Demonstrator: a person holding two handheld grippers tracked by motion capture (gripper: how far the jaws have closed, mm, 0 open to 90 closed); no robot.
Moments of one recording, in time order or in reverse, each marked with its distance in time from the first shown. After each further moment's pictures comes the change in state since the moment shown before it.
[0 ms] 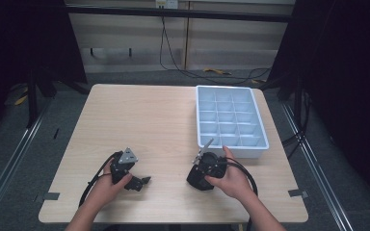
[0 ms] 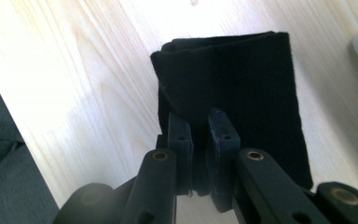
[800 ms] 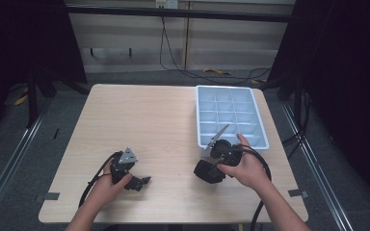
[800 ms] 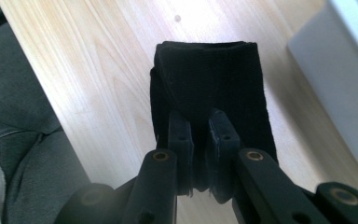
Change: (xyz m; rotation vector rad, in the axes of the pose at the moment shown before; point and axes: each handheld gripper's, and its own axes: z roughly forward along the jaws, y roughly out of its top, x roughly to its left) left arm 0.000 0.000 0.000 0.000 0.000 0.000; right arm -0.016 -0.004 -0.056 -0.038 0.031 0.029
